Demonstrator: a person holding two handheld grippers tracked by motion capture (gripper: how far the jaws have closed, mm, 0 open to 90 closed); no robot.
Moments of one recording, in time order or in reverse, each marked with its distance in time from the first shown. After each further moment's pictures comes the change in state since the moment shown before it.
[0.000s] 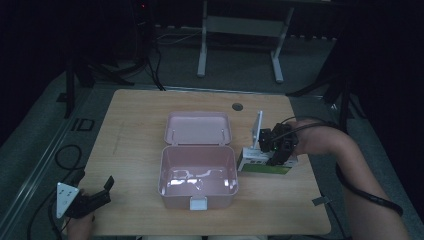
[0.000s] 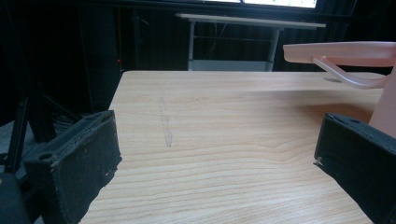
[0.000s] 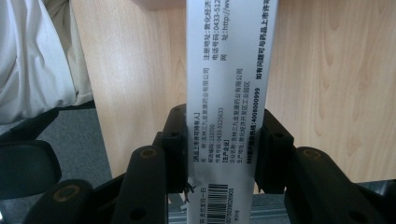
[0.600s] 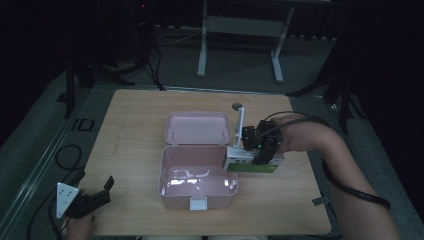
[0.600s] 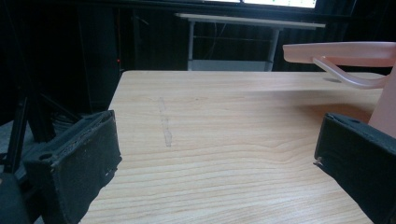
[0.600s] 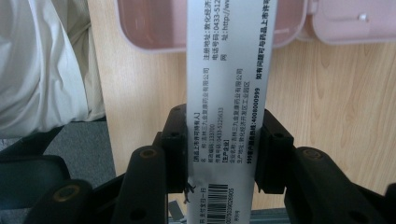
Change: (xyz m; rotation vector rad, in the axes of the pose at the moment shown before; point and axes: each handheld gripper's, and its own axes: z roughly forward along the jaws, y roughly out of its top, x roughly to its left) left arm 0.000 0.000 0.000 -0.002 -0.001 -0.003; right arm 0.008 0.044 -0.017 -0.012 0.003 -0.042
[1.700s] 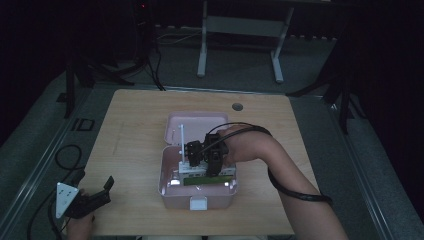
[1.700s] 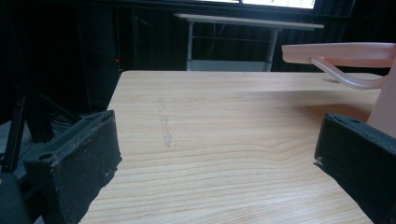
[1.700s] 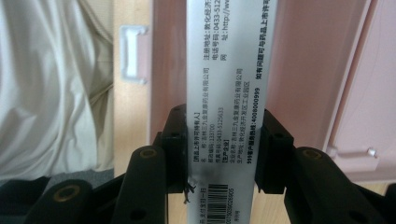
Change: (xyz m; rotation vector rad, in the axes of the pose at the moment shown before) left arm 0.000 0.000 0.000 -0.002 -0.005 -0.003; right arm 0.022 0.110 0.026 -0.023 0.031 -0.121
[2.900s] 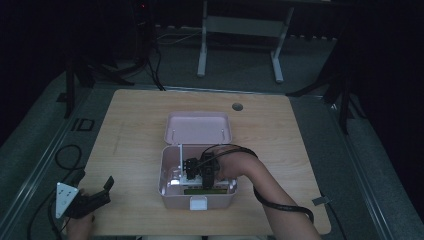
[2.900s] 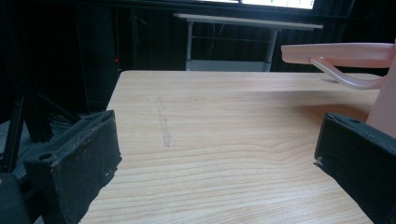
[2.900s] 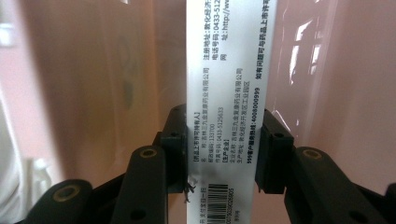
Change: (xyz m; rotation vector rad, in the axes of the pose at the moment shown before) left arm 0.000 0.000 0.000 0.001 -0.004 0.000; right arm -0.011 0.005 0.104 0.035 0.068 0.076
